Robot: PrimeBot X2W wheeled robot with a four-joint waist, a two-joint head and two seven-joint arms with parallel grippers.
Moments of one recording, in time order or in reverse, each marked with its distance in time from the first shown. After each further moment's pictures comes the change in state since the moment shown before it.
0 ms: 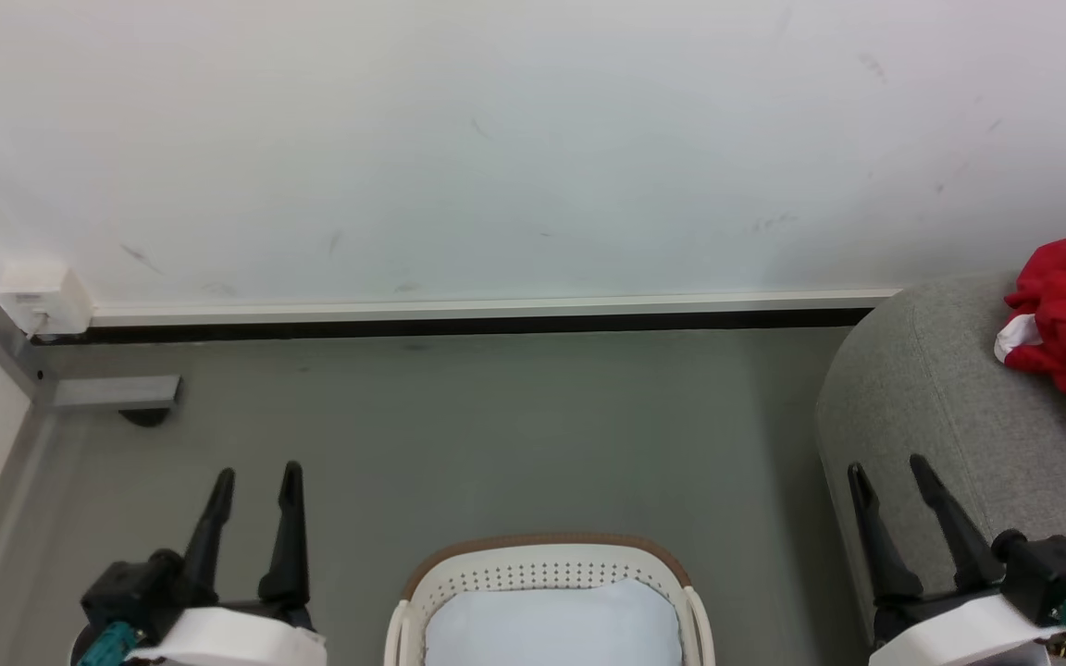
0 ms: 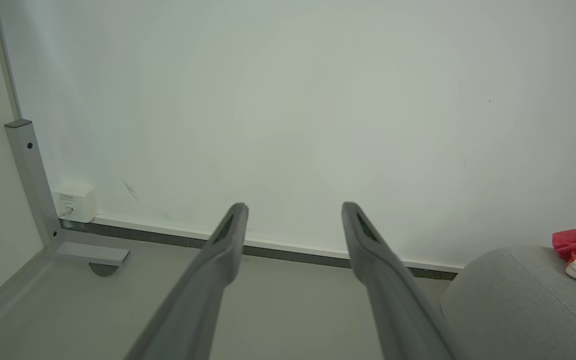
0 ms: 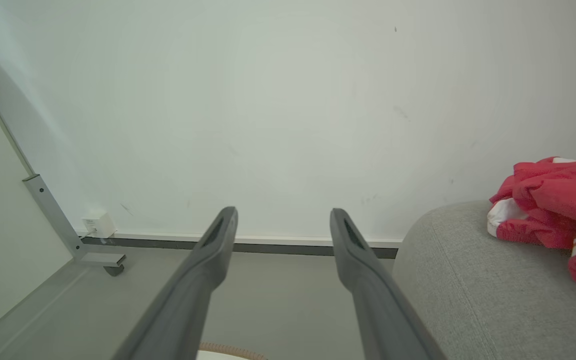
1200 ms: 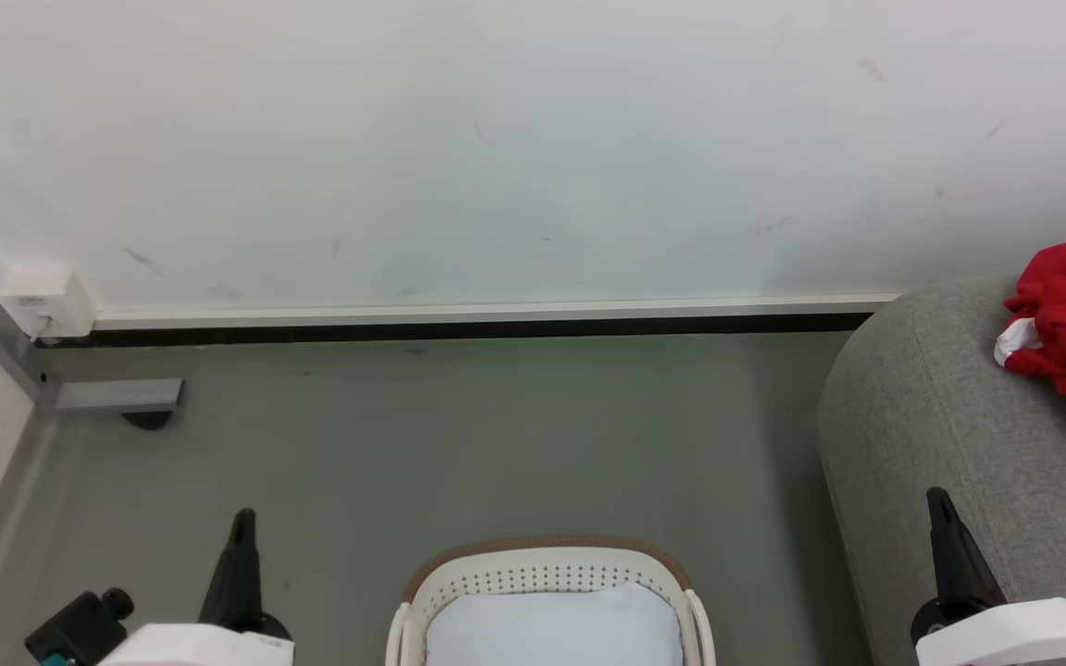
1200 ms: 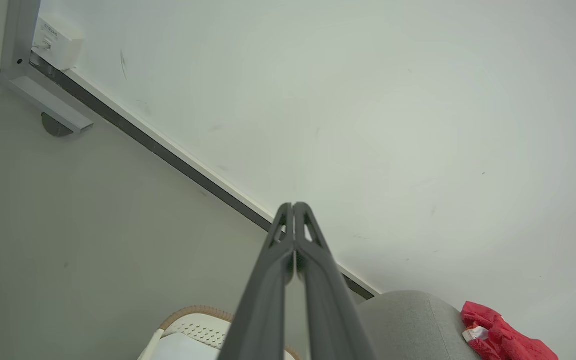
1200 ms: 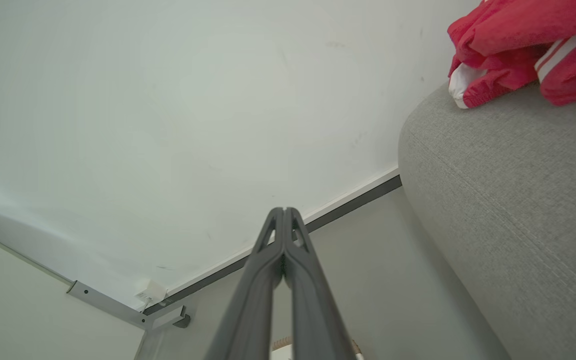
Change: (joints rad) left arm 0.031 -0.011 0.023 0.043 -0.500 0.000 0.141; right arm 0.053 0.051 -0.109 -0.003 0.436 0.000 0.140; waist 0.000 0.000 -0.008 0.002
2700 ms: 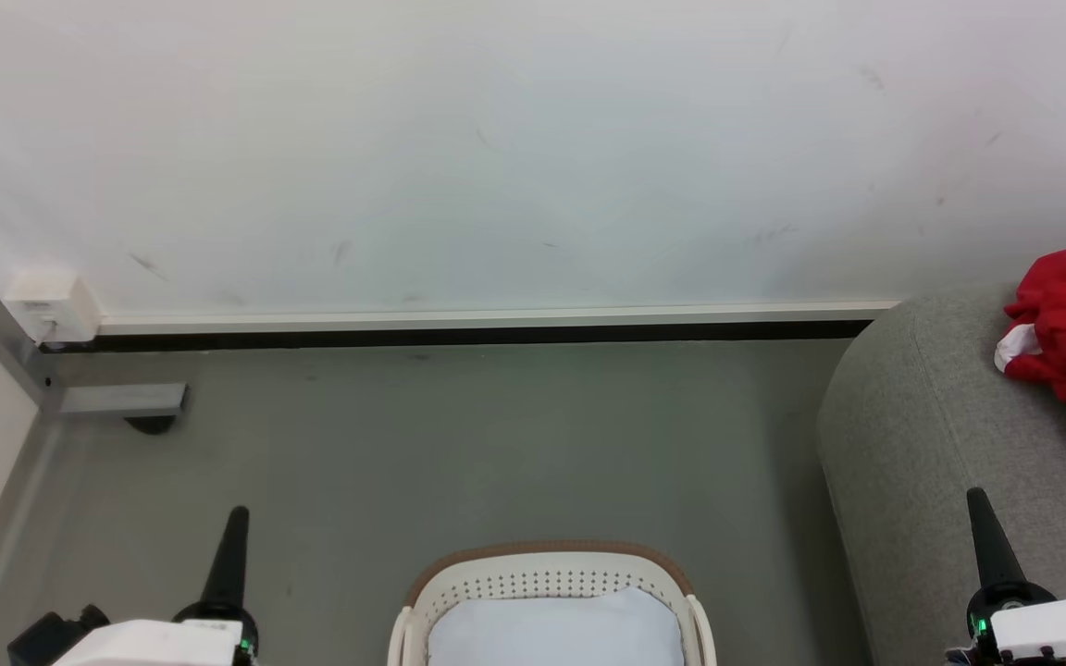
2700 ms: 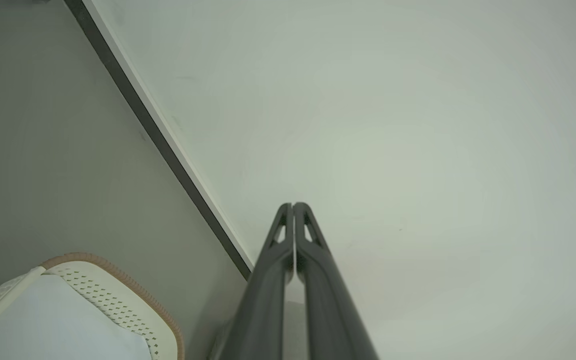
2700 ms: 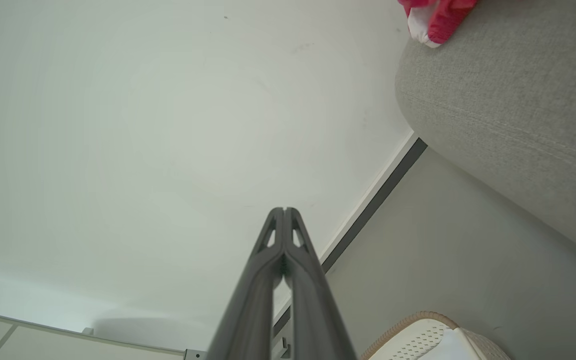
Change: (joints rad) left arm -0.008 0.003 0.033 -0.014 -0.502 -0.005 0.137; right arm 0.014 0.038 -0.125 -0.047 0.432 0.000 0.135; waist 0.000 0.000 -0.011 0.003
